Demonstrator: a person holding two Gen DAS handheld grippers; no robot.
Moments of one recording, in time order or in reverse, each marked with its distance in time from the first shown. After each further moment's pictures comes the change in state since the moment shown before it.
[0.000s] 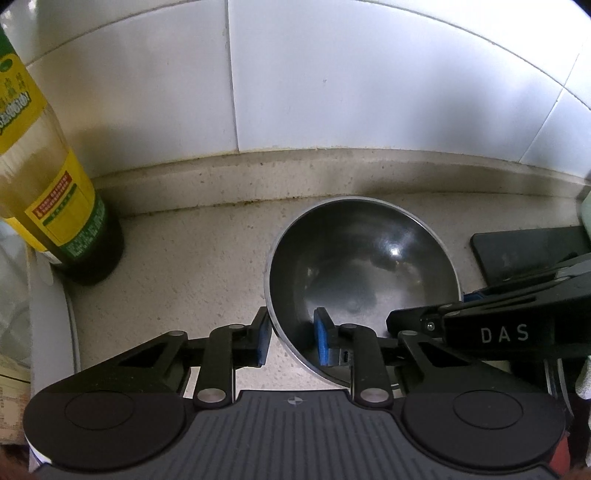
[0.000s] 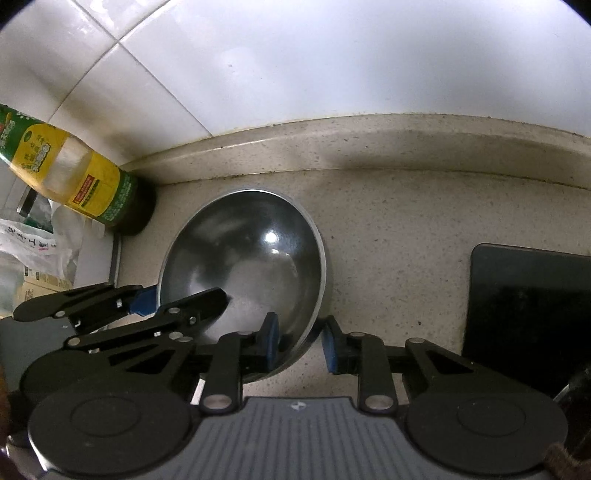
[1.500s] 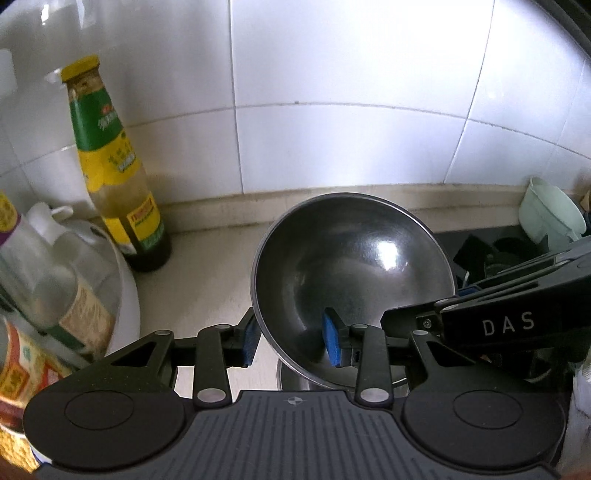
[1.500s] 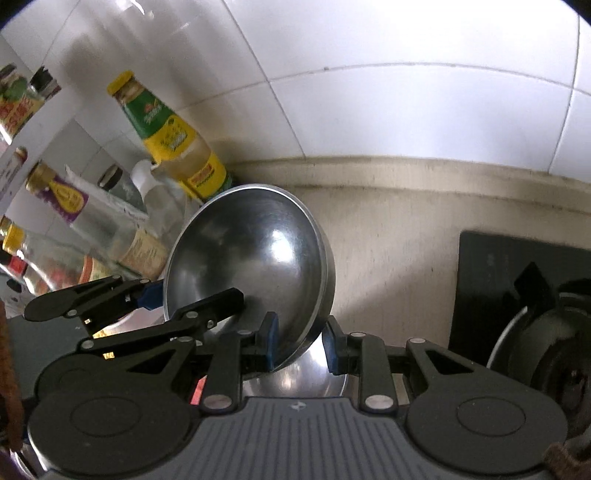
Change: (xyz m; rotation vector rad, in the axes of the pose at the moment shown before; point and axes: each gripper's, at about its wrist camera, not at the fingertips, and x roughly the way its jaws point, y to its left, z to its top) left arm -0.138 -0.019 -0.065 0.035 -0.163 0.001; right arm -0.111 0.069 -0.075 -0.101 -0.115 -0.002
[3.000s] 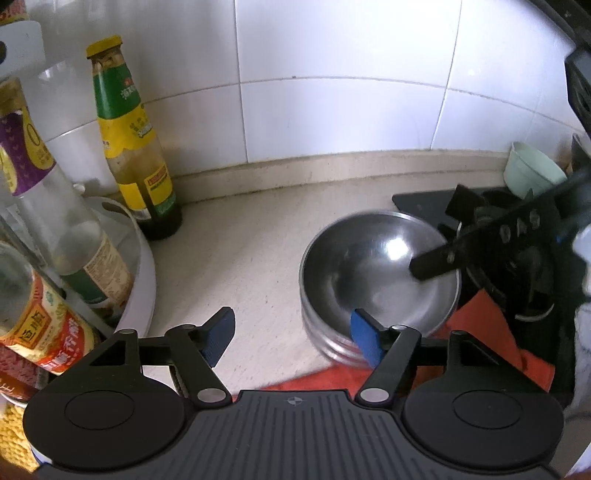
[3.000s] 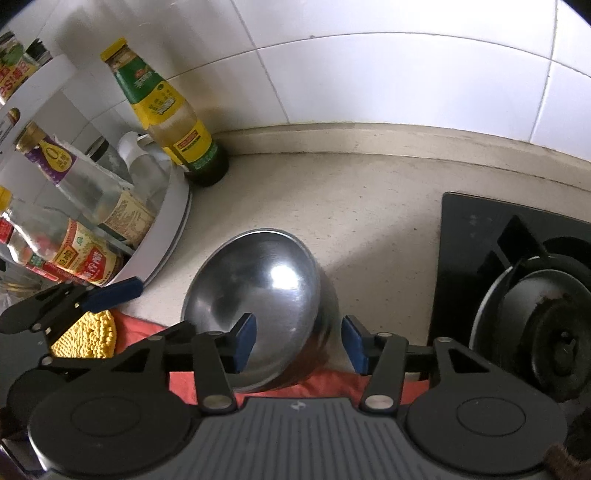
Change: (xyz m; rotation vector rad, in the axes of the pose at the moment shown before) left arm -0.025 0.017 -0.046 0.071 0.013 -0.016; right arm -0.001 -0.008 -0.025 0.003 0.029 -0.058
